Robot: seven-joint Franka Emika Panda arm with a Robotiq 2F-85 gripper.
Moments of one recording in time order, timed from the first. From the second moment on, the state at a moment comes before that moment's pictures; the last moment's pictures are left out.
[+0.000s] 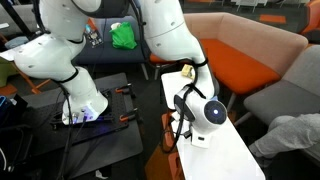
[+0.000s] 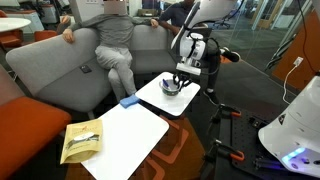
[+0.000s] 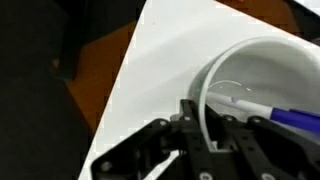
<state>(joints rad) -0.50 0.76 -0.12 -2.03 0.72 2.57 0.12</state>
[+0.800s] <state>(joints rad) -0.50 0.79 -0.10 -2.03 0.72 2.58 0.12</state>
